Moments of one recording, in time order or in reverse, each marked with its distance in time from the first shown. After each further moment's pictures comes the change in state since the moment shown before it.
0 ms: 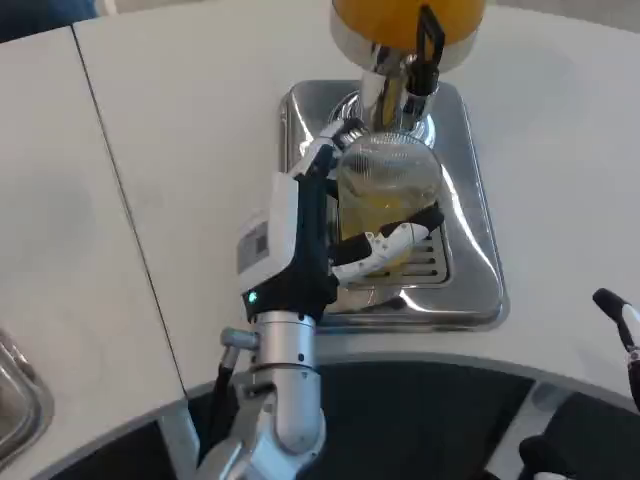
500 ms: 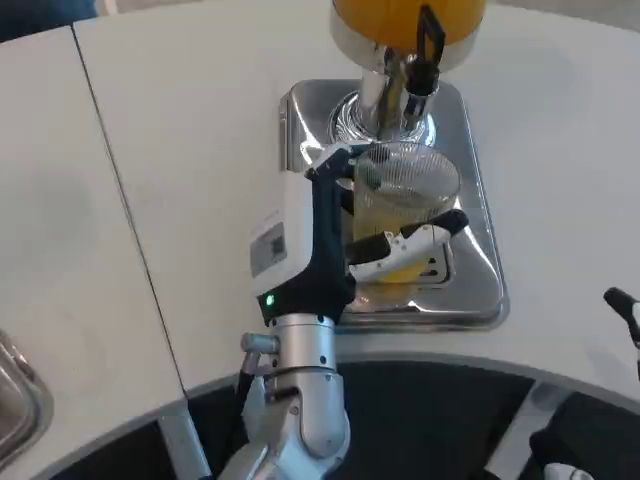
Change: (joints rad) left arm 0.008 -0.041 -0.028 -0.047 0.028 0.078 0.062; right arm -0.056 0.020 -0.033 0.000 0.000 0.051 0.051
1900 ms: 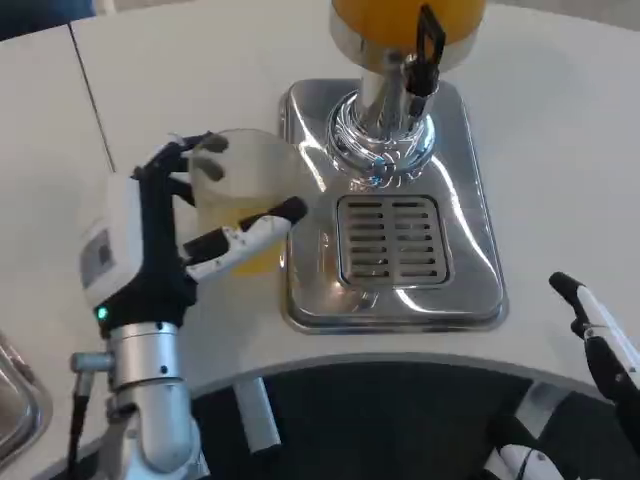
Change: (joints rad) left arm 0.237 0.255 0.212 -0.360 -0.075 0.013 -0.152; right arm -0.107 -0.086 0.104 0.004 -0.018 0.115 0.024
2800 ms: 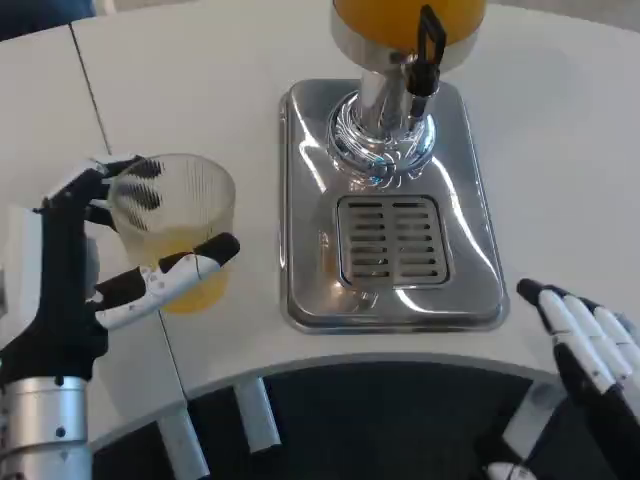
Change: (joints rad) left arm 0.286 0.081 0.146 -0.347 -0.115 -0.072 -0.198; right arm -0.041 -0.141 -0.019 0.006 -0.257 -0.070 -0.022
